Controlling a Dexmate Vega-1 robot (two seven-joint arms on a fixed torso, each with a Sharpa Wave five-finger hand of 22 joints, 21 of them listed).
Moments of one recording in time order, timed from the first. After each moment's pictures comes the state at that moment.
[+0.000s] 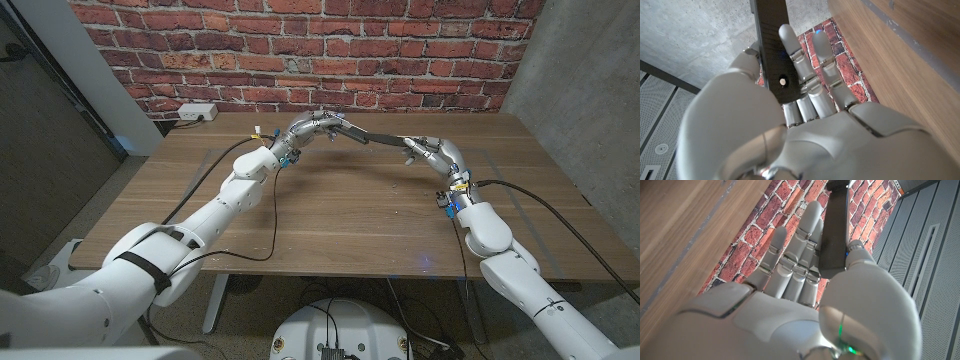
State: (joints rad) left arm 0.46 0.28 0.54 -0.87 -0.60 -0.45 -0.50; left_hand 1.01 -0.01 0.47 -0.14 0.41 0.94 0.03 0.30 0.25 1.16 -0.09 0.36 0.22 1.33 -0.23 0.42 0.36 0.77 -0.08 1.37 0.21; right arm -1.19 -0.52 -0.18 -1.68 0.22 0.45 -0.12; right_hand 0.92 0.03 0.32 -0.08 0.23 0.98 -0.02 0.24 0.30 1.18 -0.07 0.36 0.30 1.27 -0.22 0.41 0.45 0.37 -0.05 1.03 0.58
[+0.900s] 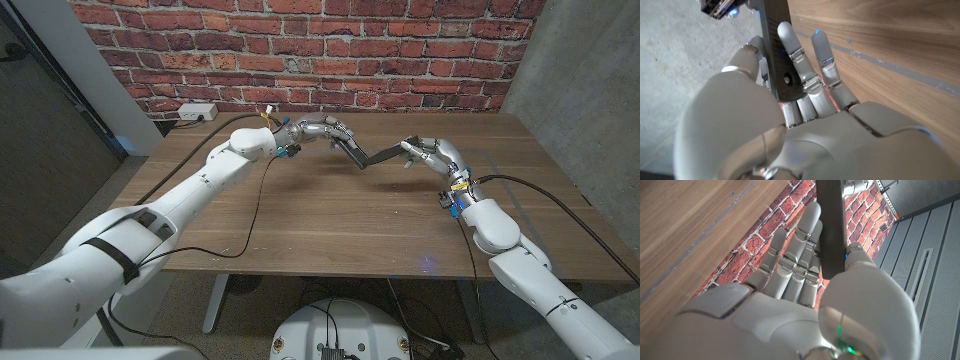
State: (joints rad) left arm 0.34 0.47 0.71 -1.12 -0.37 -0.19 -0.55; left_hand 1.02 -0.02 0.49 -0.16 0.38 0.99 0.04 0.31 0.29 1.17 -0.08 0.37 0.29 1.35 -0.23 0.42 0.39 0.75 -0.08 1.39 0.20; right arm -1.20 -0.58 -0.19 -1.73 0.19 0.39 -0.05; right_hand 0.92 0.02 0.33 -0.07 0.22 0.98 -0.03 0.24 0.30 1.18 -0.07 0.35 0.30 1.26 -0.21 0.39 0.45 0.34 -0.04 1.04 0.57
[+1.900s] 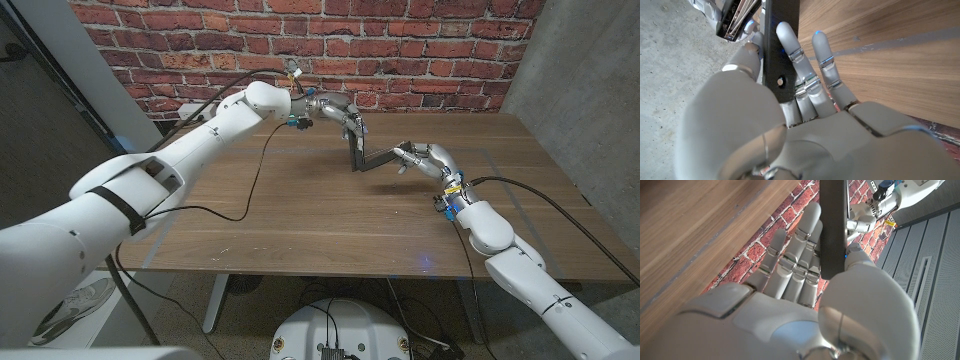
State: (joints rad) left arm 0.10 0.42 0.84 -1.08 -0.21 -0.15 -0.70; left_hand 1.02 -0.02 0.49 -0.16 0.37 1.02 0.04 0.31 0.31 1.17 -0.08 0.38 0.32 1.34 -0.22 0.42 0.42 0.73 -0.07 1.39 0.20; right arm -1.17 -0.59 -0.23 -1.70 0.17 0.40 -0.05; right_hand 0.92 0.02 0.34 -0.06 0.22 0.99 -0.02 0.23 0.30 1.19 -0.07 0.35 0.29 1.27 -0.22 0.39 0.46 0.34 -0.04 1.07 0.56
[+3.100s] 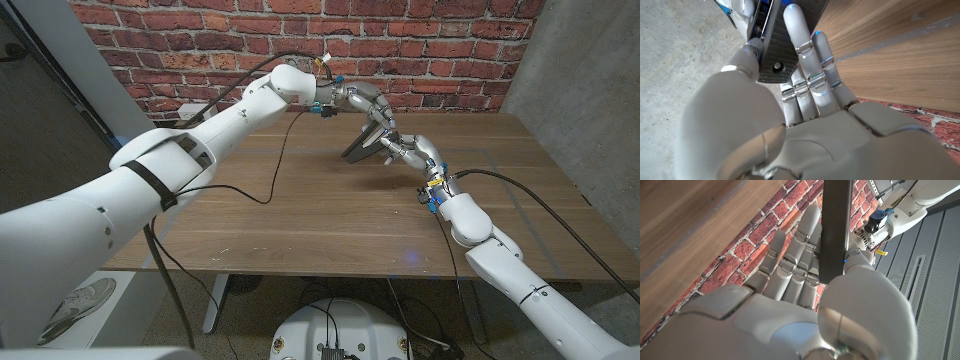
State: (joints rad) left arm -0.01 0.25 0.89 -0.89 -0.22 -0.28 -0.80; left_hand 1.02 -0.02 0.49 -0.16 0.36 1.02 0.05 0.31 0.33 1.16 -0.09 0.38 0.36 1.45 -0.10 0.42 0.50 0.71 -0.07 1.41 0.20; right arm -1.11 -0.55 -0.32 -1.72 0.10 0.35 -0.14; right_hand 0.93 0.02 0.34 -0.07 0.22 0.99 -0.01 0.23 0.29 1.19 -0.06 0.34 0.28 1.28 -0.22 0.39 0.47 0.34 -0.04 1.11 0.55
